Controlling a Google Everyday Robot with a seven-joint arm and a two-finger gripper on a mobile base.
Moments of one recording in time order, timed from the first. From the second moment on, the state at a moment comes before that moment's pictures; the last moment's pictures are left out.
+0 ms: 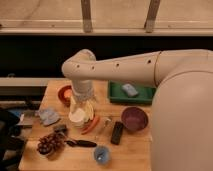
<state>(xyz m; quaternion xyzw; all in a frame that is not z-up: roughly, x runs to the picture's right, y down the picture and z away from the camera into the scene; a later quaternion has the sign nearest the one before) -0.093 0.080 0.699 -0.30 0.15 0.50 0.80</state>
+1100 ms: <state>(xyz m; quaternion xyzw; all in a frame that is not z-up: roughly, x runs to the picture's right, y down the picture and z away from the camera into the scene) -0.274 0.163 0.640 -0.35 0.04 0.32 0.88</state>
